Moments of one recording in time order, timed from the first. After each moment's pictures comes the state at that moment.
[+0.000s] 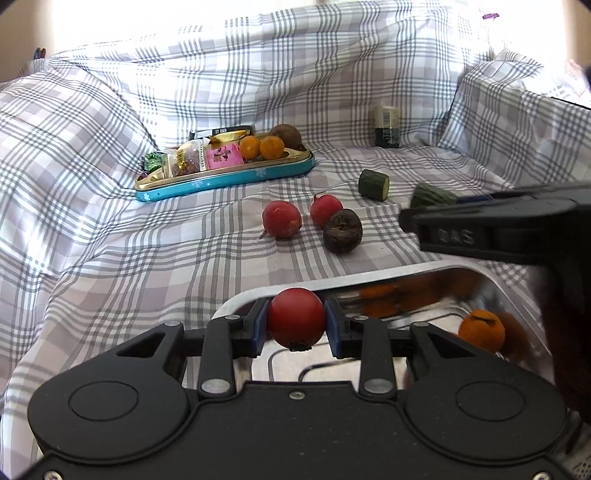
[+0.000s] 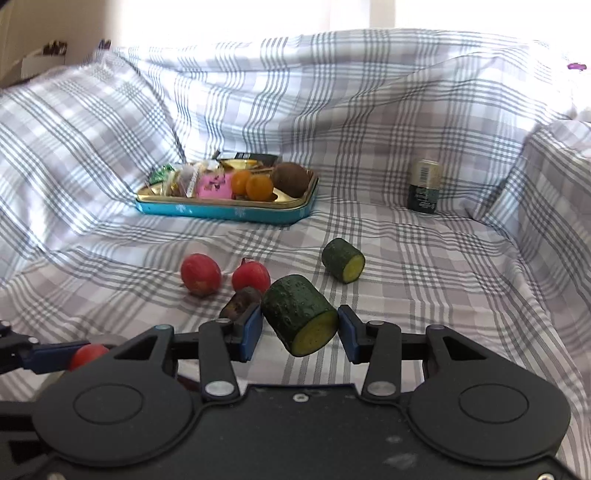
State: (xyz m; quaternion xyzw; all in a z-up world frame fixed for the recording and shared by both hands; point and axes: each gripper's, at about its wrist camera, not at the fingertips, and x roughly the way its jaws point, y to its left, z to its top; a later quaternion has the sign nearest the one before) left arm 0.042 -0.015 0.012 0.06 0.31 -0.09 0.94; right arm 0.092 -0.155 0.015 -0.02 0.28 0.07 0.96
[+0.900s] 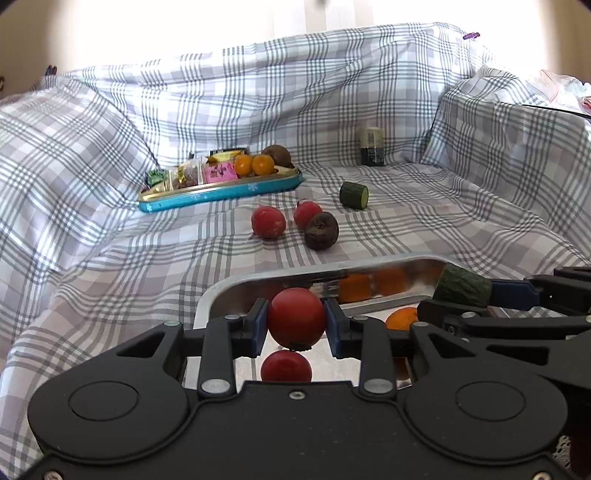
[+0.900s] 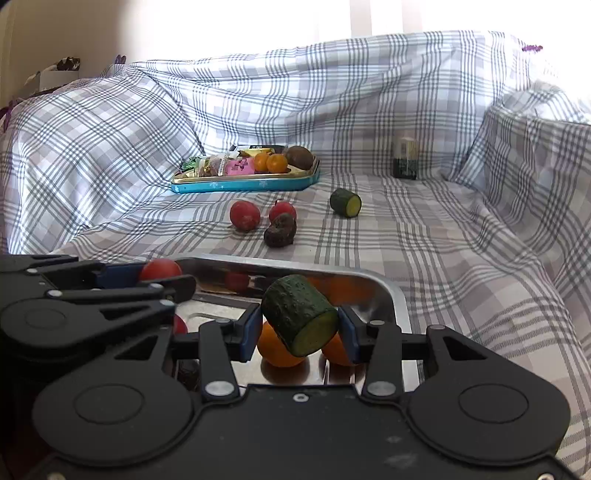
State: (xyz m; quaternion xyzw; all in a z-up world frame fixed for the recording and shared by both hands) left arm 0.004 -0.021 0.003 0.05 0.27 -0.10 0.96; right arm -0.027 -0.147 -0.001 0.01 0.27 0.06 0.96
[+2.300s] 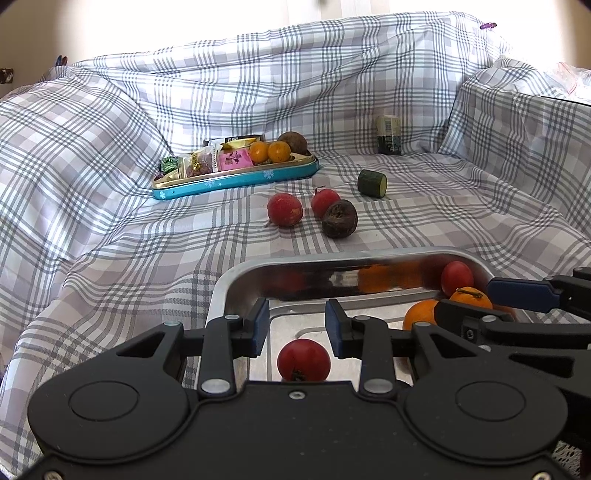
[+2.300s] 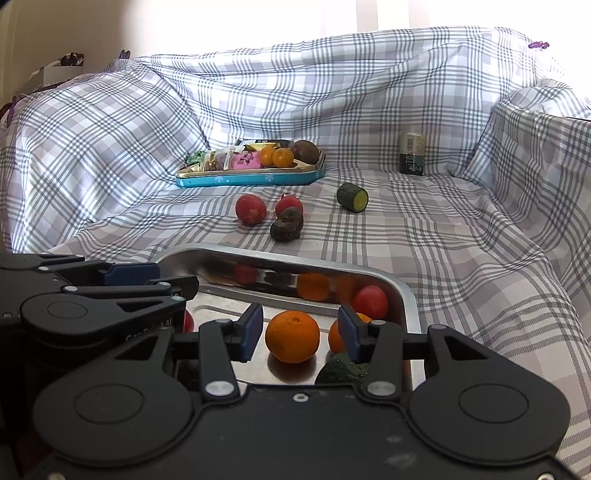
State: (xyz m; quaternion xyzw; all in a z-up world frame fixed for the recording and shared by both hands) left arm 0.009 -0.020 -0.002 0.06 0.29 -0.07 0.95; right arm -0.026 -0.149 -0.002 0.01 0.28 0.07 0.96
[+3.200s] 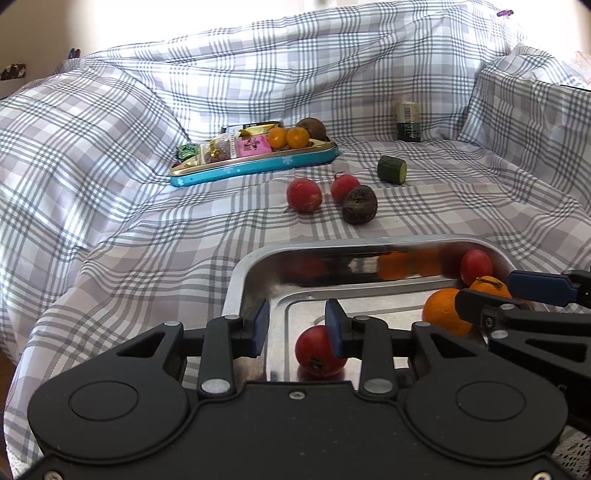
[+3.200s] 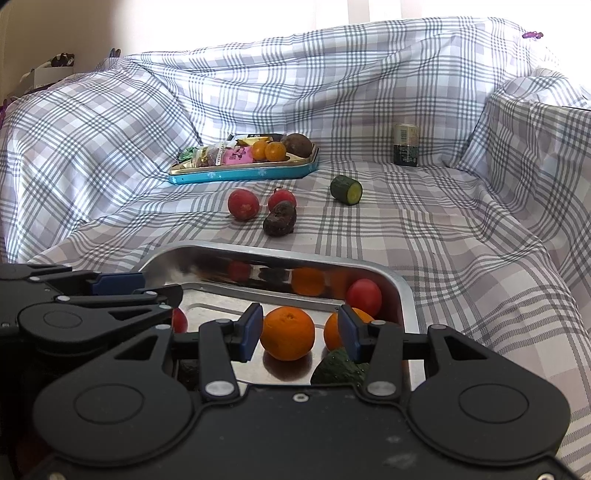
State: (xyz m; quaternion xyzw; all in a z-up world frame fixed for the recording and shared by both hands) left arm 0.009 -0.021 -0.004 0.07 0.30 -0.03 0.95; right arm -0.021 -0.151 -0.004 0.02 0.29 0.06 0.95
